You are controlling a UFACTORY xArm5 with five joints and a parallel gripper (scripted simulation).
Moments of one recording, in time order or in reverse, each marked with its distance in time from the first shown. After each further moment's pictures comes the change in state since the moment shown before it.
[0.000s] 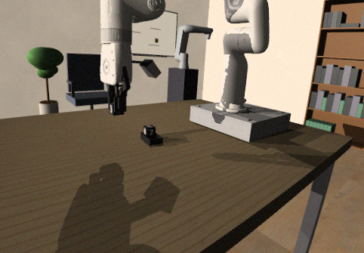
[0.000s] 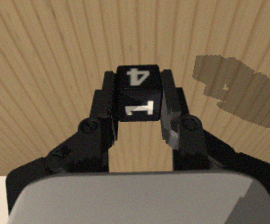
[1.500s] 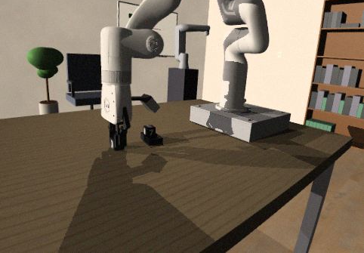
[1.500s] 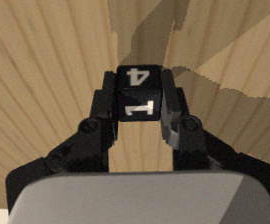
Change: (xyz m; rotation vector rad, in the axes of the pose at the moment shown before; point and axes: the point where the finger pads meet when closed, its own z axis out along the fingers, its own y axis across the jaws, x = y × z) arm 0.000 0.000 0.098 0.000 -0.001 0.000
